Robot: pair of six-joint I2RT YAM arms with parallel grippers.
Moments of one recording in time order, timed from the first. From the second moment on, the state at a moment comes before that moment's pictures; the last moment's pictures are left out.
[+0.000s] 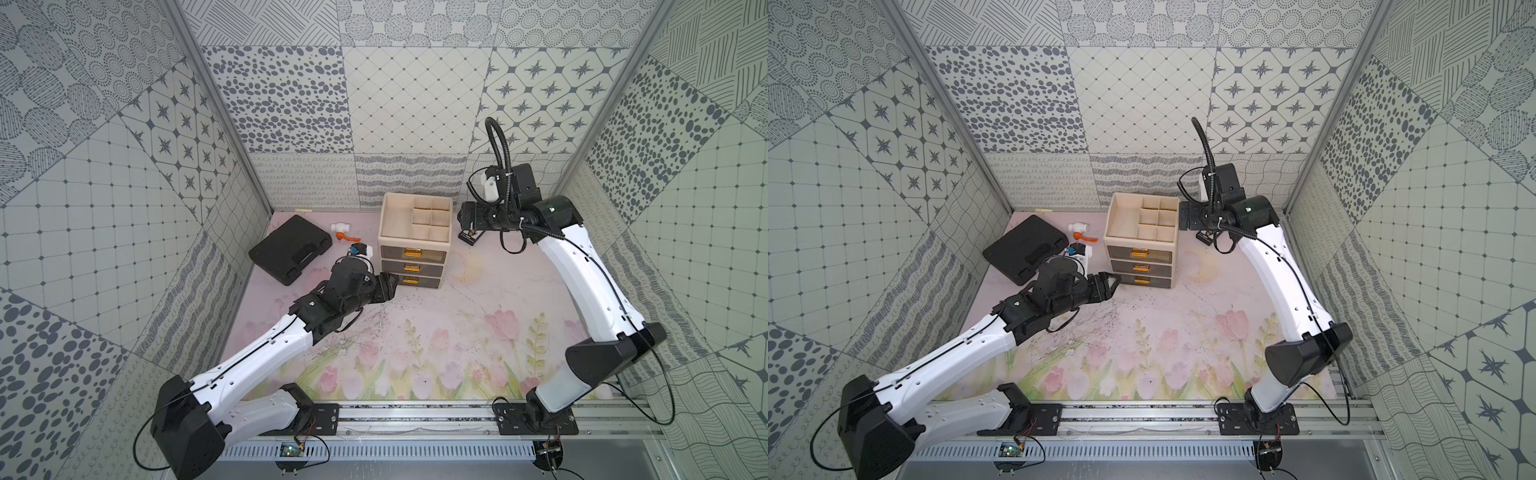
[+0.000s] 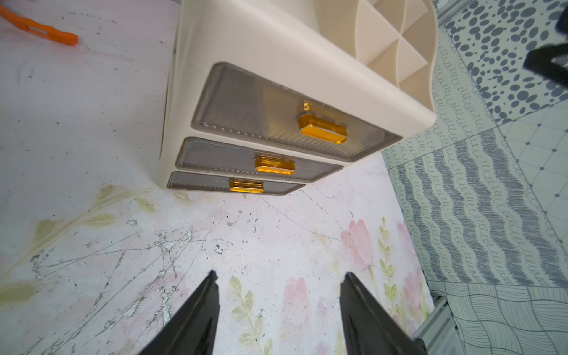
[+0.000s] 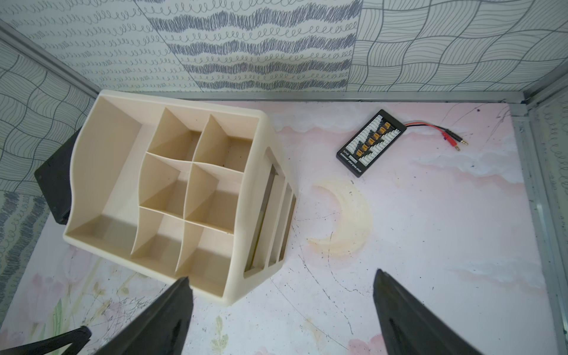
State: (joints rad) left arm -0.69 1.09 0.89 -0.34 0.01 -0.68; right arm 0.40 1.55 1.87 -1.01 0.08 0.28
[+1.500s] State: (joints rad) left arm -0.06 1.57 0.40 0.60 -0.06 -0.07; right arm 0.16 1.24 0.41 0.50 0.20 0.05
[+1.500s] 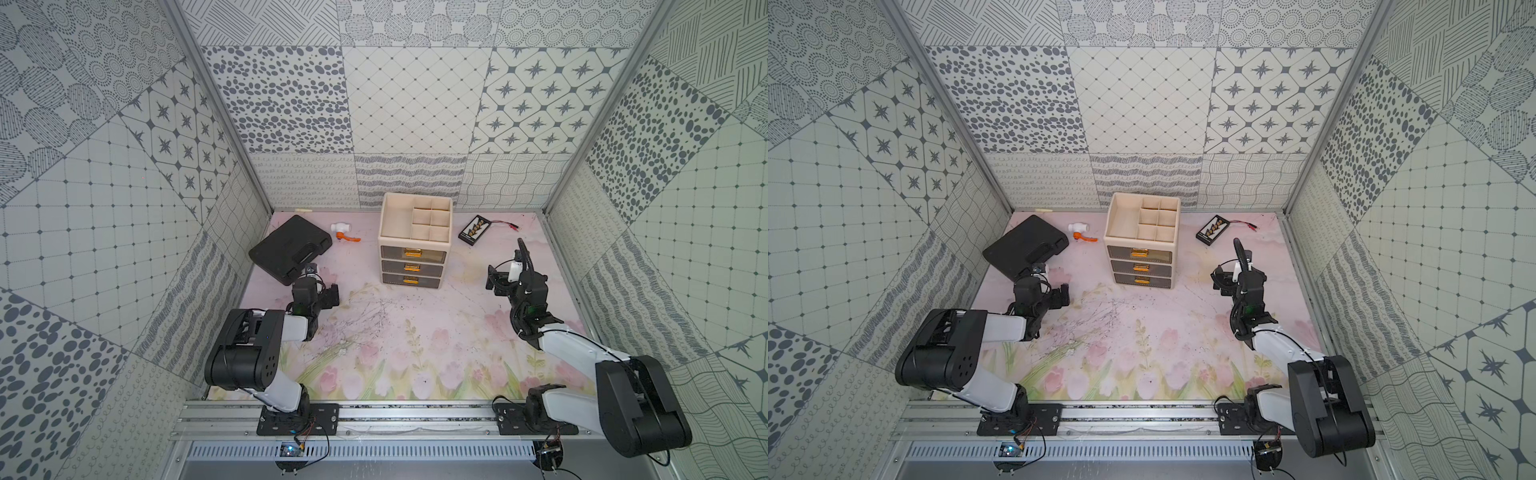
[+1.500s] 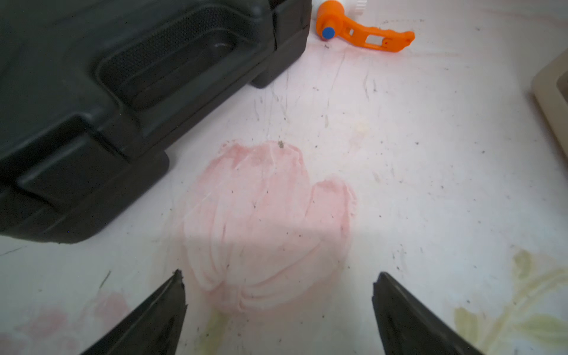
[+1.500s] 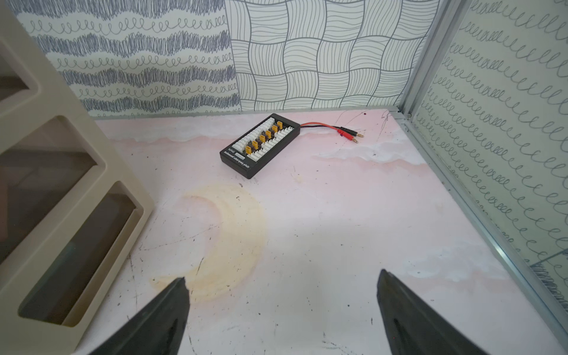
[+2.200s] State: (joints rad) left arm -0.06 1.58 0.40 0.71 -0.04 -0.05; right arm 0.08 1.57 0.39 0.84 0.11 0.01
